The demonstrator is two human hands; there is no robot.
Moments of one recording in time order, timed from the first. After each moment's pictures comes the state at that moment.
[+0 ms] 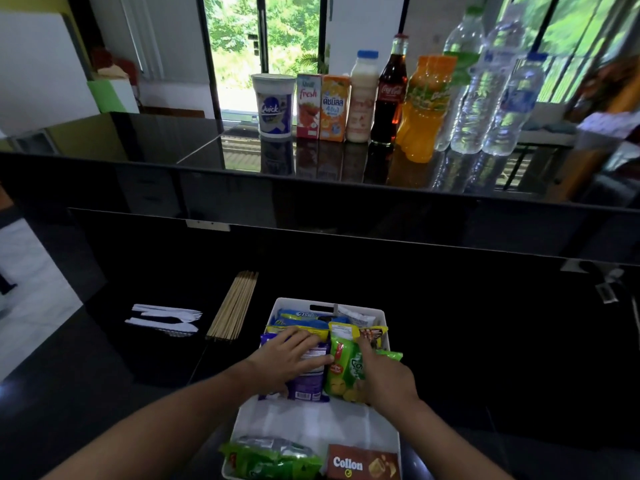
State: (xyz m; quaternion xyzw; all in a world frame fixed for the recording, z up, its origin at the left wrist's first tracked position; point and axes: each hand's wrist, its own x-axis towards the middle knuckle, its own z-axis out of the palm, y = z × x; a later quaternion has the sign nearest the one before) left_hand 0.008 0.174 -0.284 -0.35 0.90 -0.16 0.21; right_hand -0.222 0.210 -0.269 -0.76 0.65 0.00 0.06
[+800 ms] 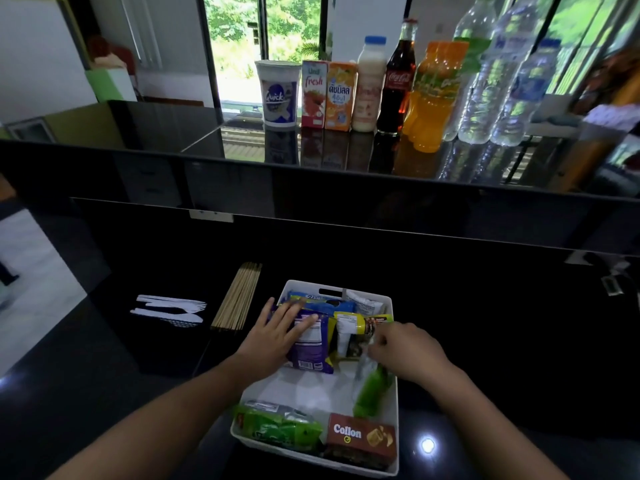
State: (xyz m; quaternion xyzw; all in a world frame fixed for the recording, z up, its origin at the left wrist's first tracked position) left_hand 0.026 0.177 -0.292 -0.50 0.85 -0.15 0.06; right_hand -0.231 0.212 -0.188 -0.74 0.66 0.00 0.12
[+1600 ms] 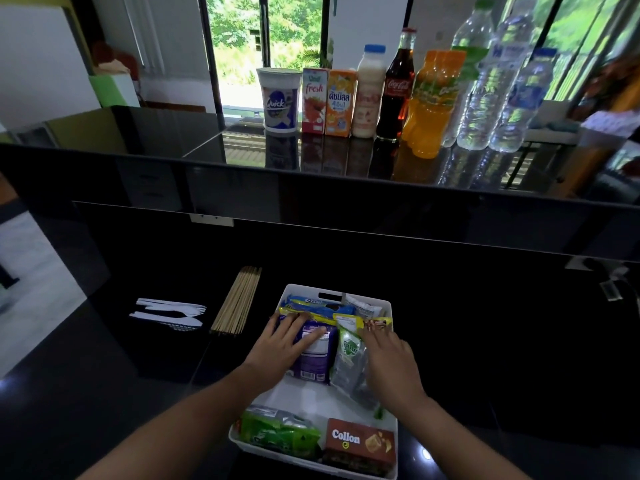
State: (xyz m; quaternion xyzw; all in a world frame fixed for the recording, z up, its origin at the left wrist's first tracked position) left_hand 0.014 0.183 -0.297 -0.50 0.85 -0.12 0.09; right_hand -0.227 0.207 -0.269 -0.78 0.62 -0.08 0.01
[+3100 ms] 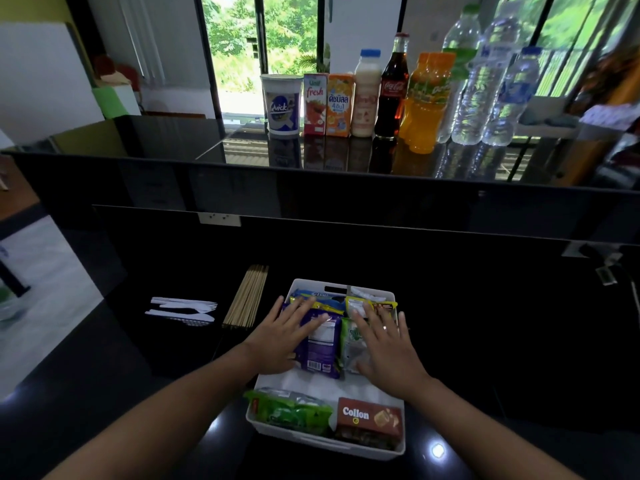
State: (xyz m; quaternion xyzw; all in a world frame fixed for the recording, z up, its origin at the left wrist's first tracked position) left_hand 0.035 0.187 -0.277 -0.46 0.87 -0.14 0.06; right_hand -0.225 0.217 -0.272 -0.82 0.57 -0.02 -0.07
